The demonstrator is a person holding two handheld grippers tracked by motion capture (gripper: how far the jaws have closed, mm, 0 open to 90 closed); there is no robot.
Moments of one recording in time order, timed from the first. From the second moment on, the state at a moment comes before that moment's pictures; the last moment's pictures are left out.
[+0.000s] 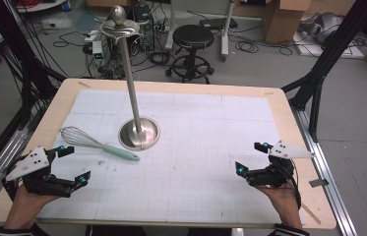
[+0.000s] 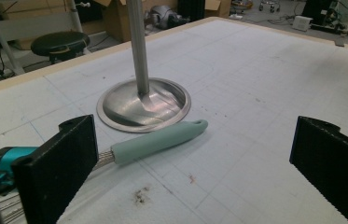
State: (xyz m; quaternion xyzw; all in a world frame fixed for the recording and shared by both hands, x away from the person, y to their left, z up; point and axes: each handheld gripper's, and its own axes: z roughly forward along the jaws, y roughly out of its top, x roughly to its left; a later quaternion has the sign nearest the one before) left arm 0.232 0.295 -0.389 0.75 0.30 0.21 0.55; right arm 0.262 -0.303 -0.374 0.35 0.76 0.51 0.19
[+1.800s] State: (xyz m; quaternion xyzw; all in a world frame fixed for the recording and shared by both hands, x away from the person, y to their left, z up) left arm 0.326 0.252 -0.352 0.85 0.23 0.17 0.44; right arm 0.261 -0.307 -0.373 0.35 0.76 0.51 0.19
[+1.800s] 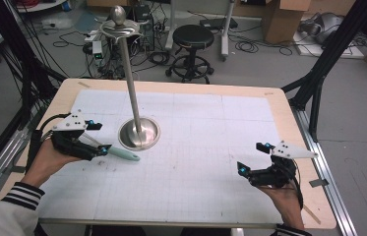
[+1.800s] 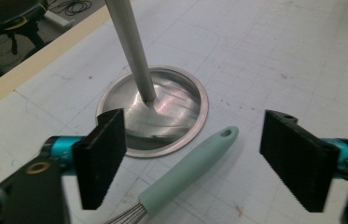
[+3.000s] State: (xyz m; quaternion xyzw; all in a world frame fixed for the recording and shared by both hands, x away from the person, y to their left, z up) left arm 0.377 0.238 -0.400 0.89 0.33 0.13 0.29; right arm 0.262 -0.304 -0.375 0.35 0.76 0.51 0.19
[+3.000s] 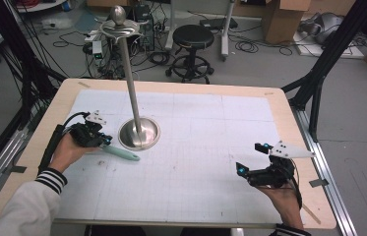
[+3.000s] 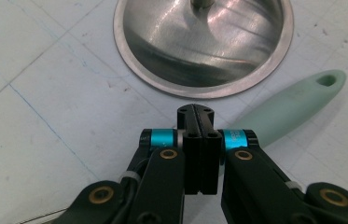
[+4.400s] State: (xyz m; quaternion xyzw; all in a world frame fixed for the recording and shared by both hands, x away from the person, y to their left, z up) left arm 0.352 0.237 -0.407 0.94 0.27 0.08 0.21; right arm 0.263 -0.303 -0.375 0.35 0.77 0.51 0.18
